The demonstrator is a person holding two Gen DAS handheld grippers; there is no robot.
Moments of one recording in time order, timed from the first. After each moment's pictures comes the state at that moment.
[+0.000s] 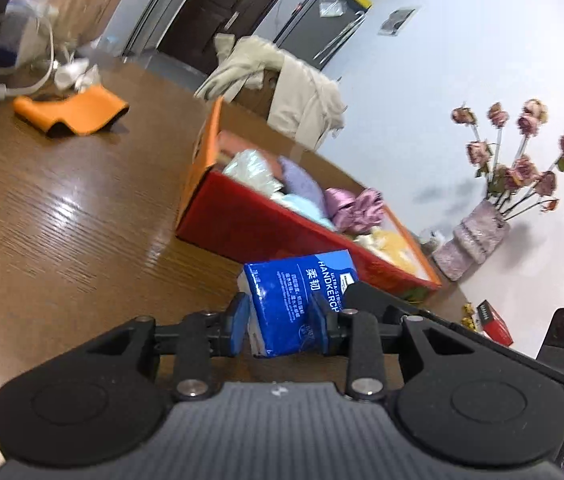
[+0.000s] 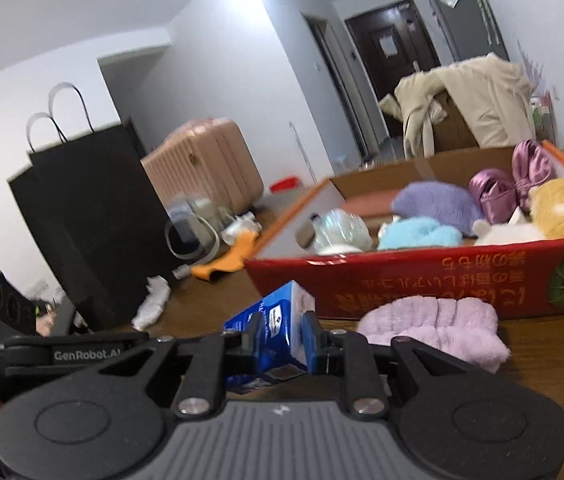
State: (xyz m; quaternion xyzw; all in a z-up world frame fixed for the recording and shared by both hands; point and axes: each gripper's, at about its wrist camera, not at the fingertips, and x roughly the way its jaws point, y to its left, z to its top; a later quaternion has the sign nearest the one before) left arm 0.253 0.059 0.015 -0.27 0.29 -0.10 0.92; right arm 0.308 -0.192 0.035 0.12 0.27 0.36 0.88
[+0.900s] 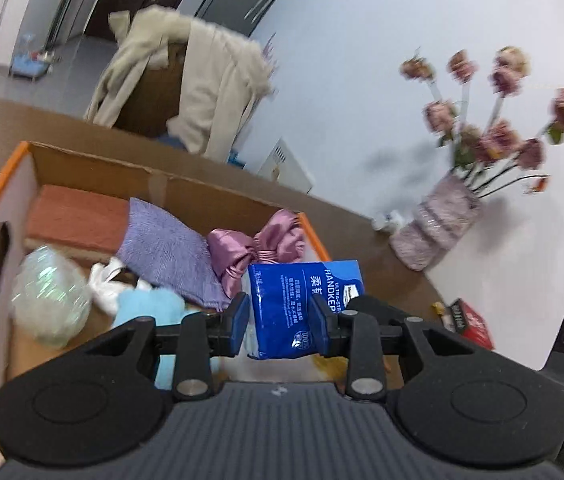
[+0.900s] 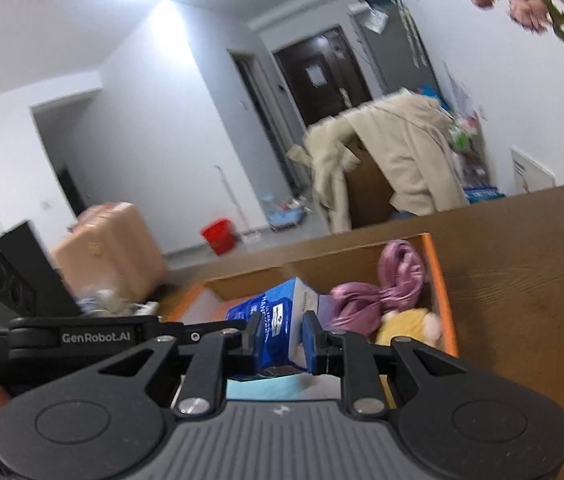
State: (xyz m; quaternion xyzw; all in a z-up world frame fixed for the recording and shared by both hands) left arm 0.462 -0.040 0.060 -0.22 0.34 -0.19 0.90; right arm 0.438 -0.286 0.083 0.14 0.27 0.25 0.92
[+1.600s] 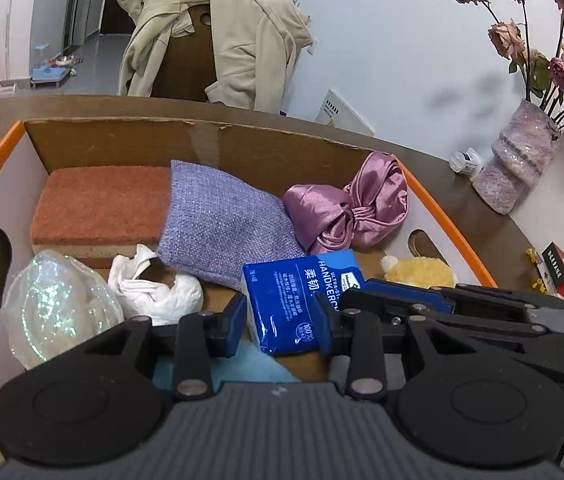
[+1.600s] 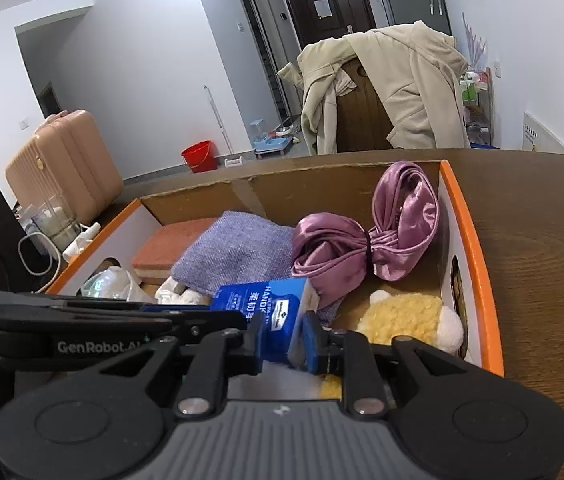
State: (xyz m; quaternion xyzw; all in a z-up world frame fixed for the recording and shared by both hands) left arm 0.499 -0.046 0.009 -0.11 0.39 -0.13 0.90; right arm 0.504 -0.247 0.020 0.06 0.35 0.26 0.90
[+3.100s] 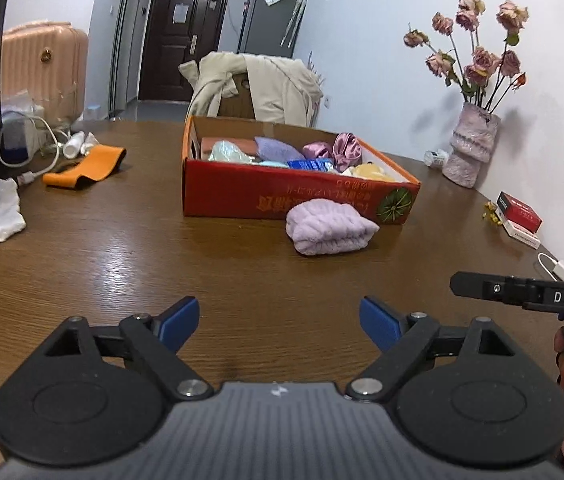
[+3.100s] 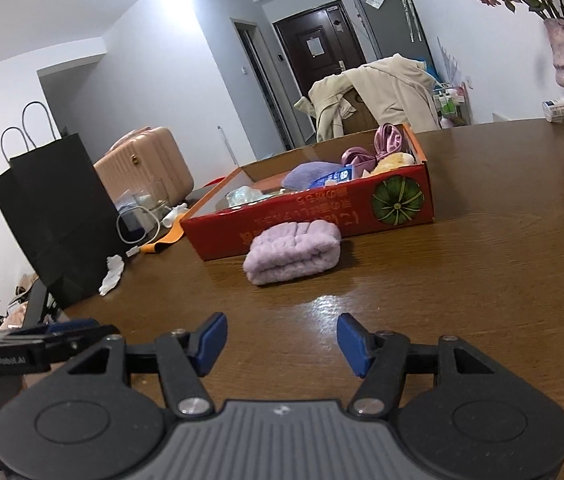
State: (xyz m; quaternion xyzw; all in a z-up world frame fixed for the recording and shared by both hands) left arm 0.164 0.001 0.035 -0.08 0.30 -0.08 0.95; right arm 0.208 -0.302 0.030 0.12 0.30 0.25 0.91
